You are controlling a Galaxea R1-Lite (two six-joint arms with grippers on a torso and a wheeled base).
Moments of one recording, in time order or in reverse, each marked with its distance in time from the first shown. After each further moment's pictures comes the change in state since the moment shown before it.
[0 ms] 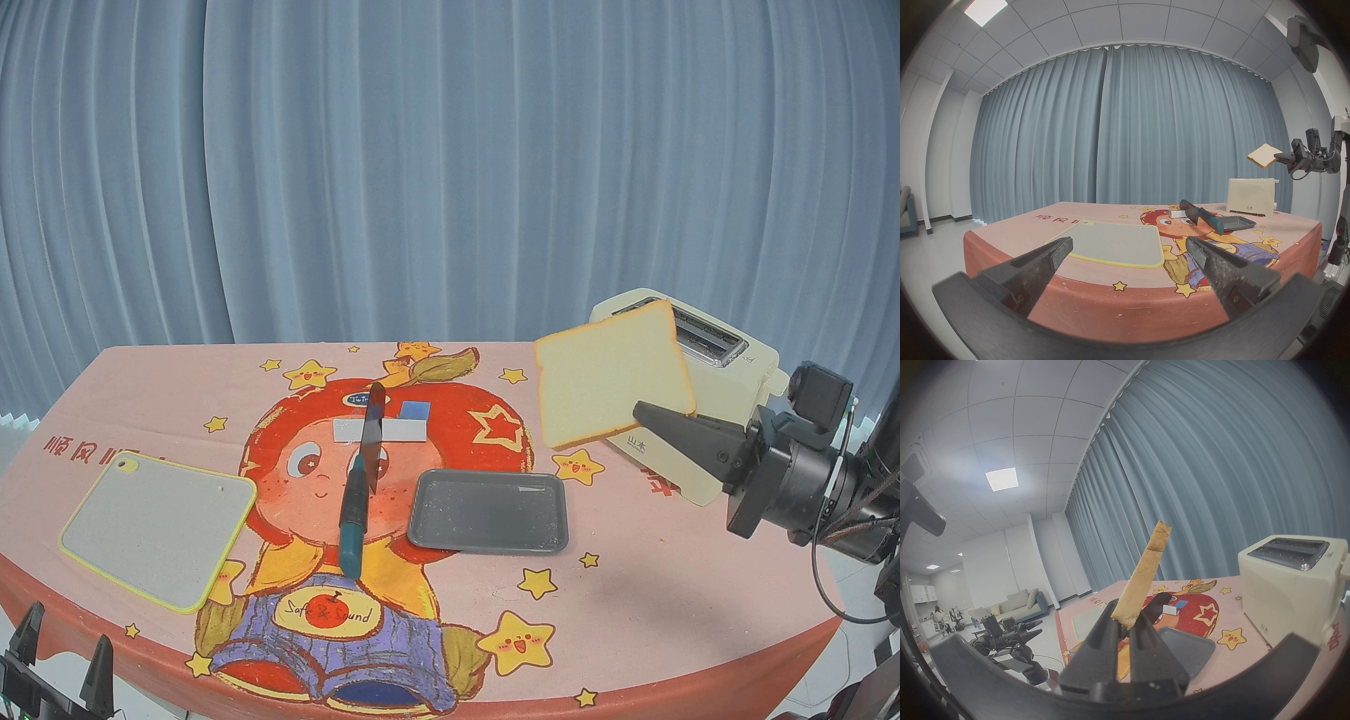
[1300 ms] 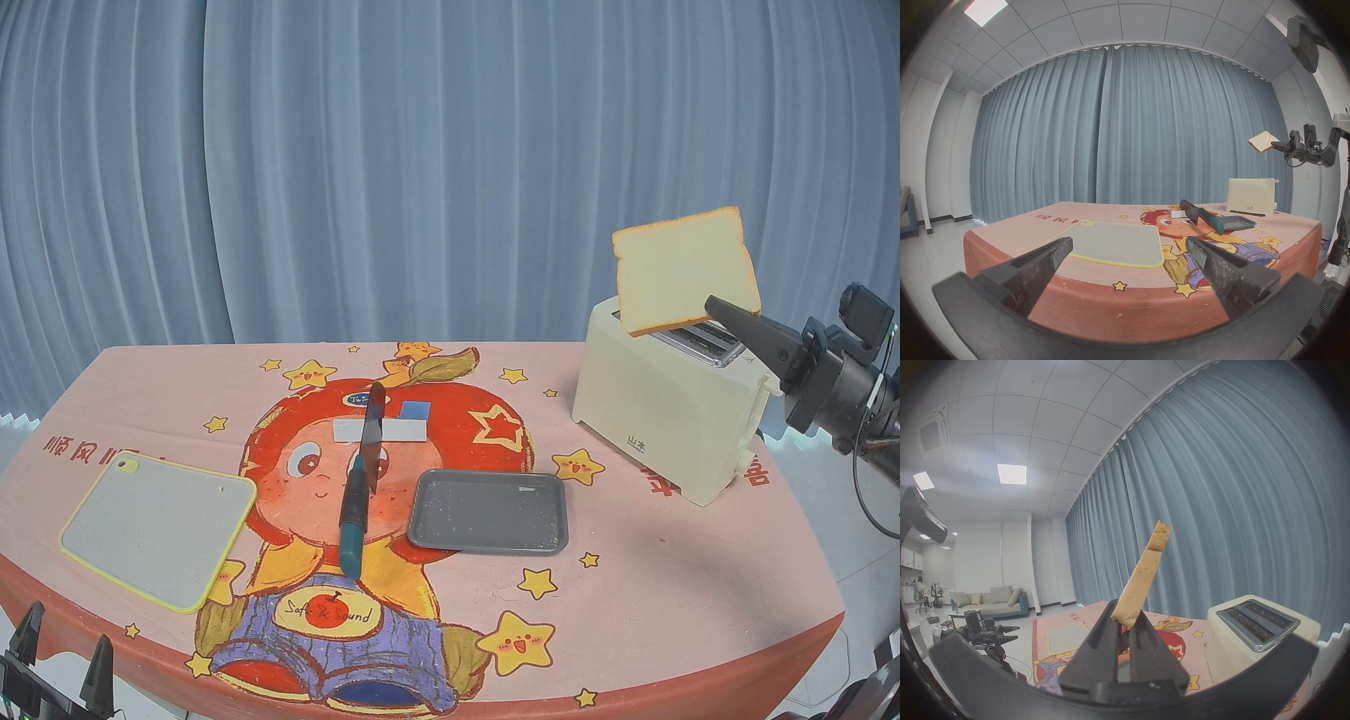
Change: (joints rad) left arm 0.000 0.000 0.000 0.000 0.000 0.000; right arm -0.273 -0.032 -0.113 0.005 0.196 -0.096
